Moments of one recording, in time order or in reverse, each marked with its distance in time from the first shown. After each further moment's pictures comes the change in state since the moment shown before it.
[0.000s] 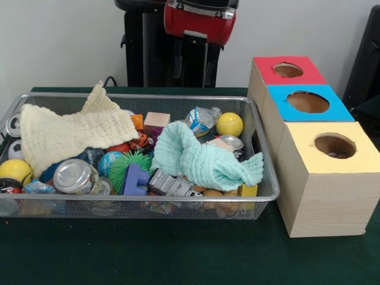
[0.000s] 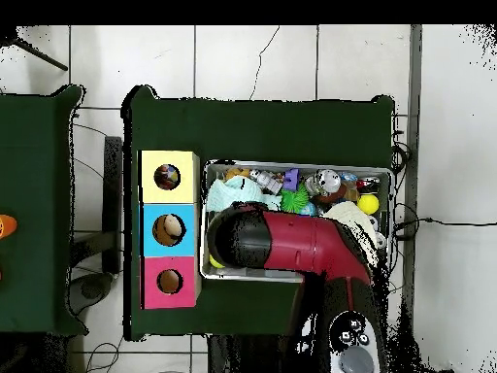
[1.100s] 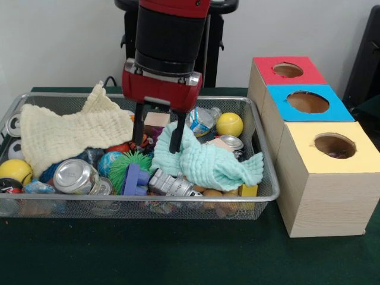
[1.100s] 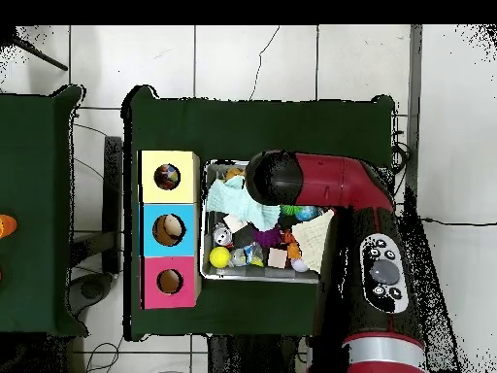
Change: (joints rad) arm -0.101 0.231 0.091 -0.330 -0.100 0.025 0.000
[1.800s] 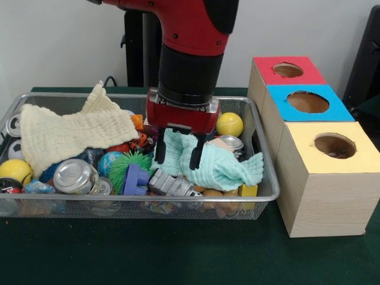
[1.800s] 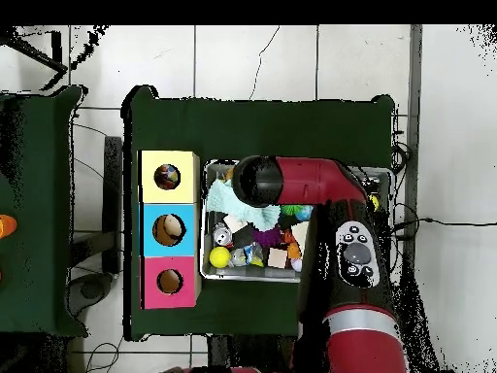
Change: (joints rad) arm 0.035 0.083 0.006 -0.015 -0.010 0.000 0.000
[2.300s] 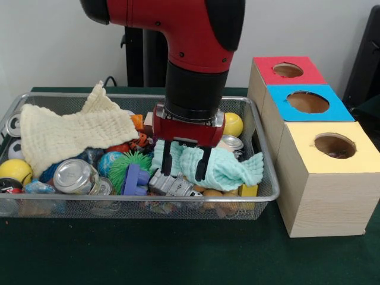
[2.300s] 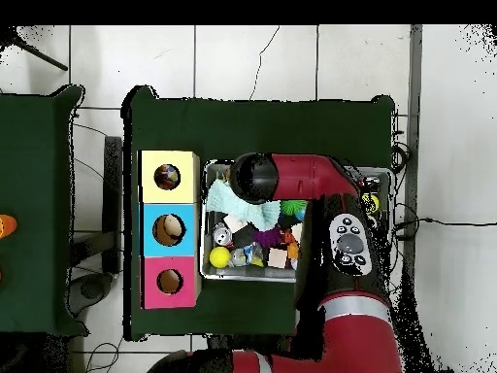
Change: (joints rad) arm 0.004 0.047 0.013 -0.041 -0.002 0.000 0.000
